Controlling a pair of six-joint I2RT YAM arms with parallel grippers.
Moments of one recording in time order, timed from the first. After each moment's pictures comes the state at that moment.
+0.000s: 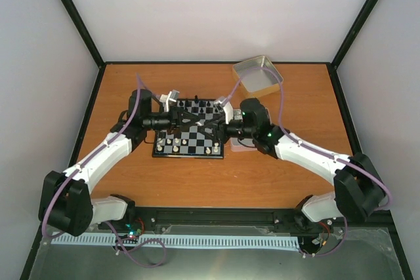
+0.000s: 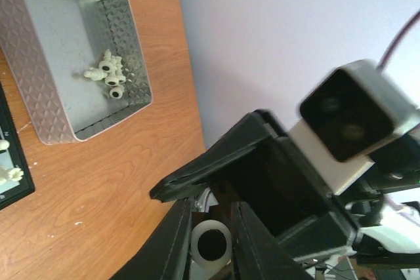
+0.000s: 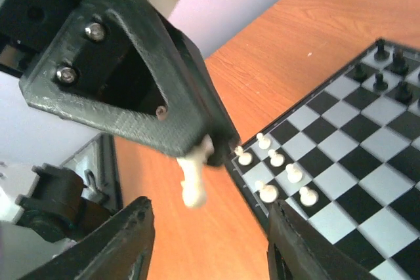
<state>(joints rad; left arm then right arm) -0.34 1.24 0.81 -0.01 0.97 -0.95 0.72 1.41 0.92 0.08 -0.59 0.31</state>
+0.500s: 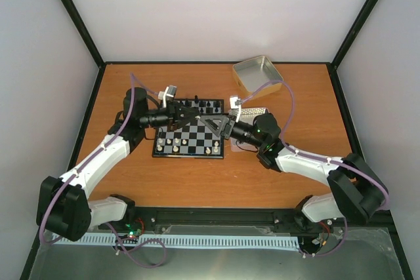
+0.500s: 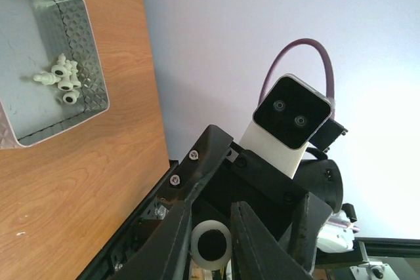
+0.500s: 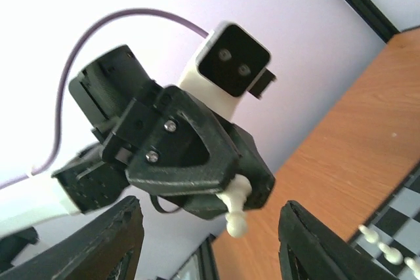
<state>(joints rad) -0.34 1.20 0.81 0.12 0.99 -1.16 0.73 1.36 0.63 0.84 -0.52 0.89</state>
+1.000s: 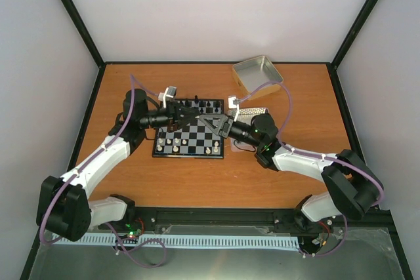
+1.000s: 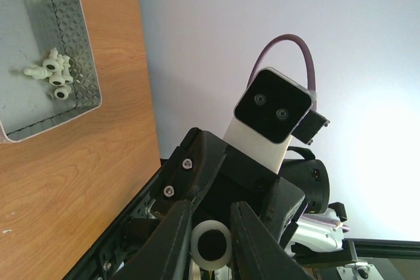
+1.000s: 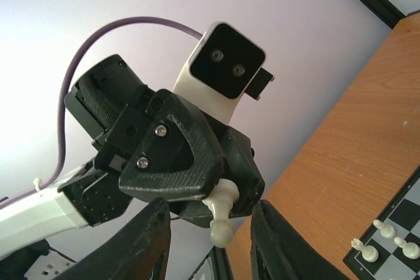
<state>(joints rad) -0.34 1.20 0.78 0.19 1.00 -1.24 0.73 1.42 0.64 0.94 -0.51 1.00</state>
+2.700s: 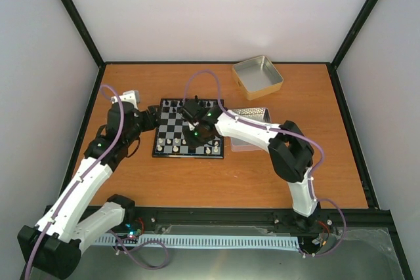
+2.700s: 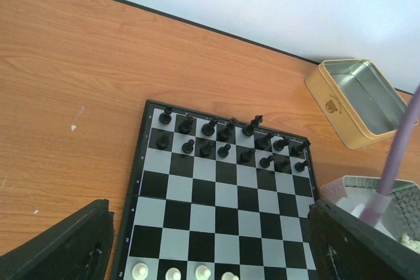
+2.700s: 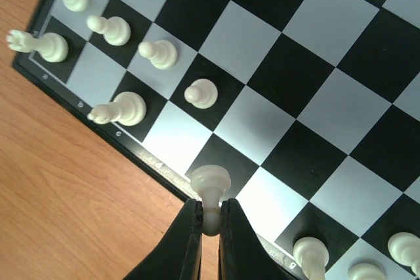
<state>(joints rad) -0.32 0.88 0.82 -0.43 -0.12 -0.48 0.93 1.99 1.59 -0.75 -0.10 0.43</state>
